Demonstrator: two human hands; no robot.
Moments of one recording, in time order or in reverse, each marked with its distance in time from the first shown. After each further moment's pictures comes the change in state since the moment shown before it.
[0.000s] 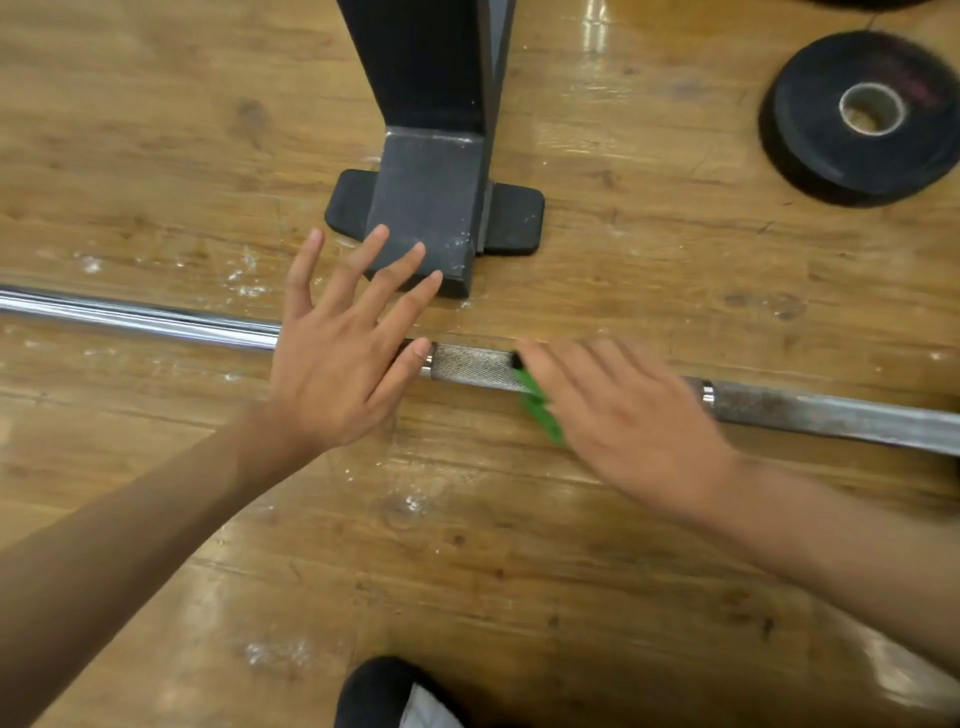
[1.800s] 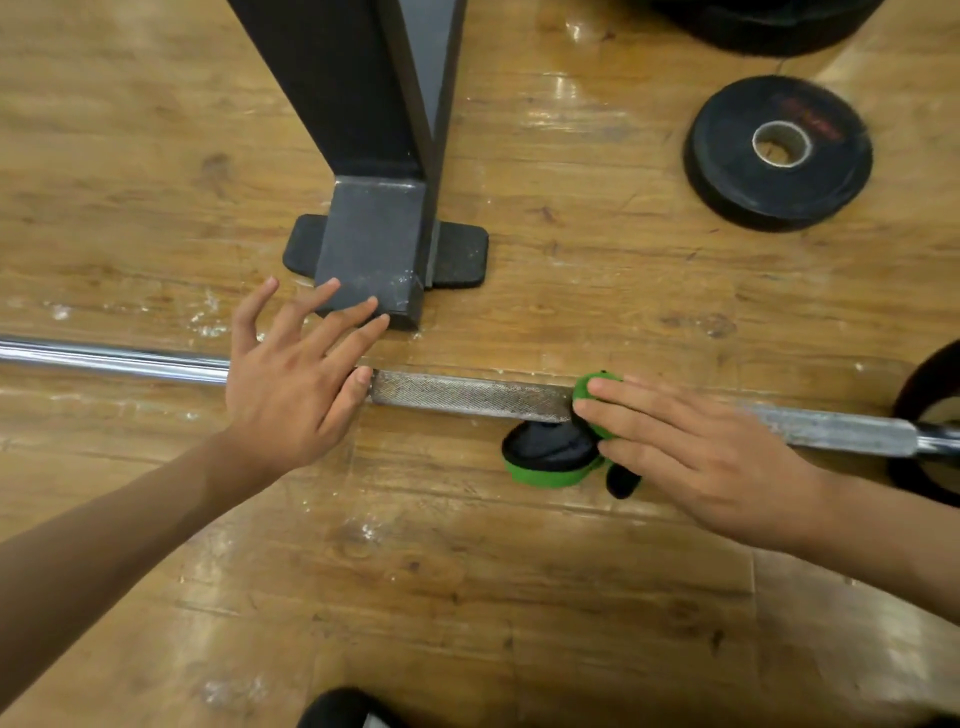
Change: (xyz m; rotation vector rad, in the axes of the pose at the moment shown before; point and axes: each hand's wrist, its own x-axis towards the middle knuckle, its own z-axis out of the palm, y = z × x) left_hand 0.006 0.002 0.008 0.013 0.138 0.023; right_hand -0.073 0.085 -0.024 0.193 0.012 -0.291
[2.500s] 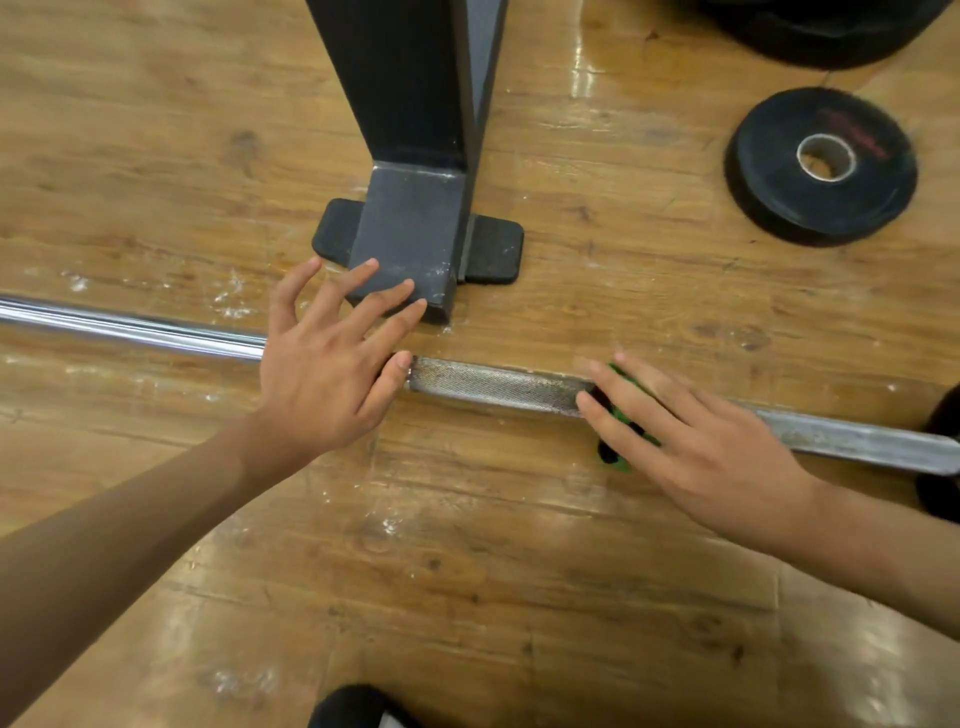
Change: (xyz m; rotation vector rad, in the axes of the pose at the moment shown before) left_hand 0.002 -0.003 0.009 0.009 0.032 -0.026; right_hand 0.027 -0.014 0.008 -0.205 -0.207 0.126
